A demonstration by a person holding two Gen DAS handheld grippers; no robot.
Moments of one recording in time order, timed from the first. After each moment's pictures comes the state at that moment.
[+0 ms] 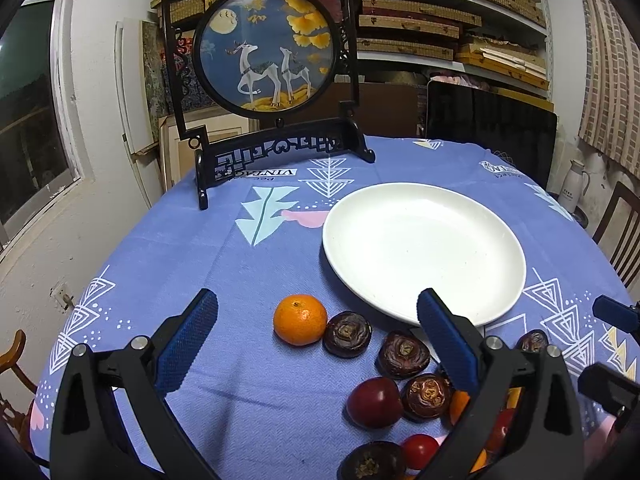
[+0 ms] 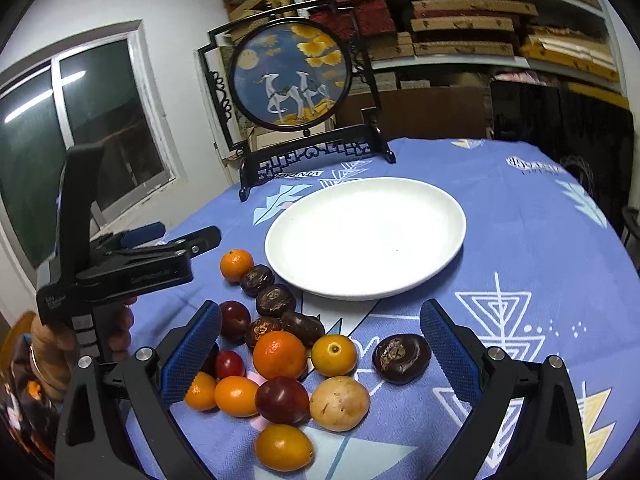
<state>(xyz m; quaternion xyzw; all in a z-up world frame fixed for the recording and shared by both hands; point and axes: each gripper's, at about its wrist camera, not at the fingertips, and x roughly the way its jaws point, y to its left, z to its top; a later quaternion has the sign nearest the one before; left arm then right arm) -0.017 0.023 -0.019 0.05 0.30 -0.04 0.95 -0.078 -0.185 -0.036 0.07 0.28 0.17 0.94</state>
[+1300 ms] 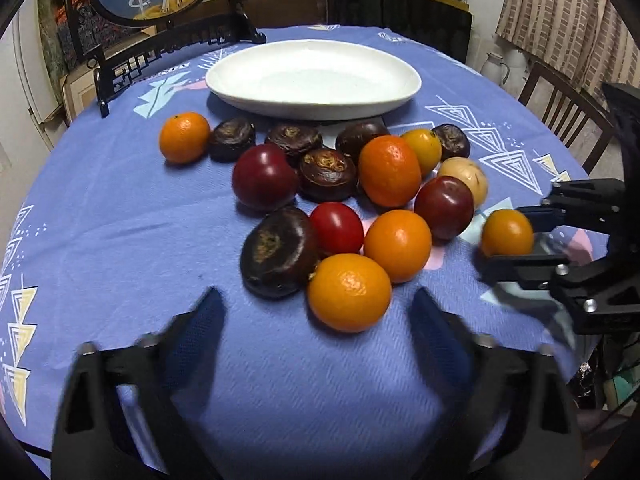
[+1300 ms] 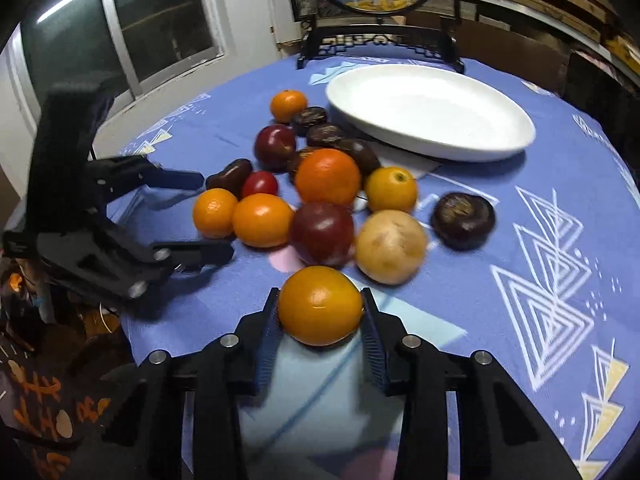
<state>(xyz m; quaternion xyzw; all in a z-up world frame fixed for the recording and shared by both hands) -0.092 0.003 -0.099 0.10 0.45 -0.20 0.86 -0.119 -0.166 -0.089 -0.05 0.44 0.26 0.86</state>
